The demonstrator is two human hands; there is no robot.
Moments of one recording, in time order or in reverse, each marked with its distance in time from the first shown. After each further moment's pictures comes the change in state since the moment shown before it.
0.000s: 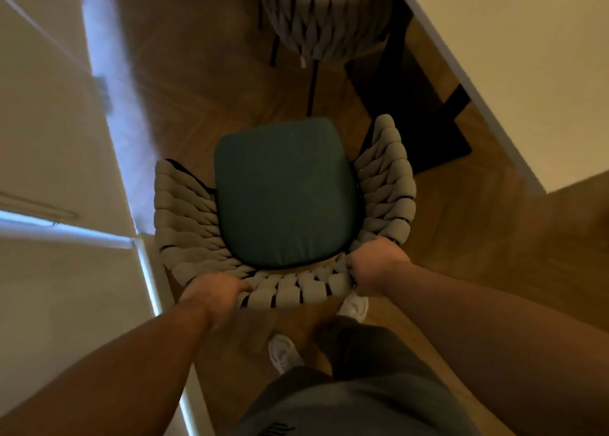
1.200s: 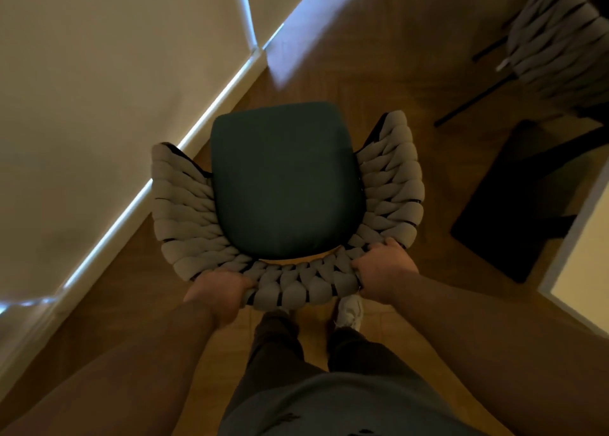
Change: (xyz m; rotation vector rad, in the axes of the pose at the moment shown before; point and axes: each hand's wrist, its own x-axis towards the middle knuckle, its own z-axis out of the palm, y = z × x) left_hand -0.117 0.417 0.188 -0.789 0.085 -0.580; right_hand -0.090 0.086 0.129 -0.857 -0.038 -0.565
